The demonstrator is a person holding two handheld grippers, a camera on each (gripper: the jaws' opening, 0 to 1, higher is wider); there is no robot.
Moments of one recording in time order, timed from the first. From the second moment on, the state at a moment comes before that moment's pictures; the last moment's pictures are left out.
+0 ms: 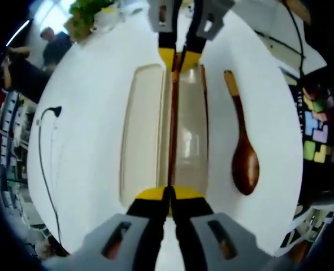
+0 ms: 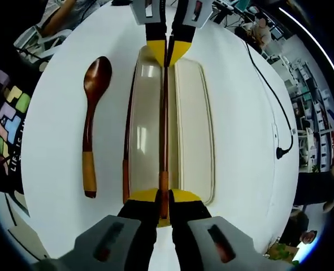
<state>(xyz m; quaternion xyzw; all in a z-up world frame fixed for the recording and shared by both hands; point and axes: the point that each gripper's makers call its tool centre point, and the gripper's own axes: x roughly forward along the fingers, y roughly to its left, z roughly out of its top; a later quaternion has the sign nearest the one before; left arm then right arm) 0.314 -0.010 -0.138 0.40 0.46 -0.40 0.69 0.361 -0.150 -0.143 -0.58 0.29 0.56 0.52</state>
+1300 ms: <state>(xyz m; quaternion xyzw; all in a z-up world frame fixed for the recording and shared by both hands) 0.284 0.012 -0.119 0.37 0.43 -0.40 0.72 0.355 -0.176 -0.113 -0.55 0.27 0.55 0.57</state>
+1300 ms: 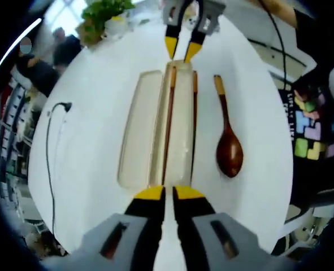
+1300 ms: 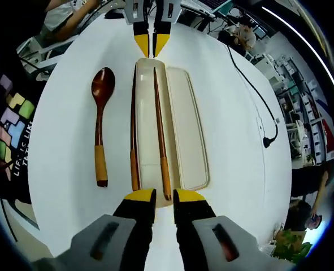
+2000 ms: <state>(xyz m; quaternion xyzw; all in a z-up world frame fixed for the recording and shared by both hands) 0.267 0.017 -0.151 0.36 0.44 -0.41 0.71 0.320 -0.186 -0.135 -0.54 0.24 0.58 0.56</state>
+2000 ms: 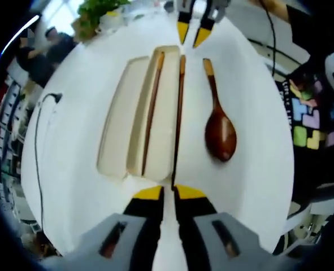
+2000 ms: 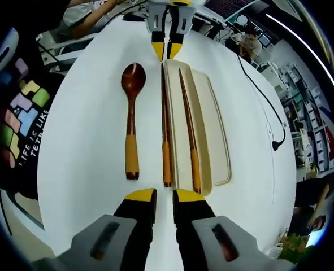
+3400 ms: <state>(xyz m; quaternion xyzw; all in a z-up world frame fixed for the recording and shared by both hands) 0.267 0.012 -0.155 0.38 0.44 -0.44 0.69 0.312 -0.176 -0.153 -0.53 0.27 0.61 0.53</state>
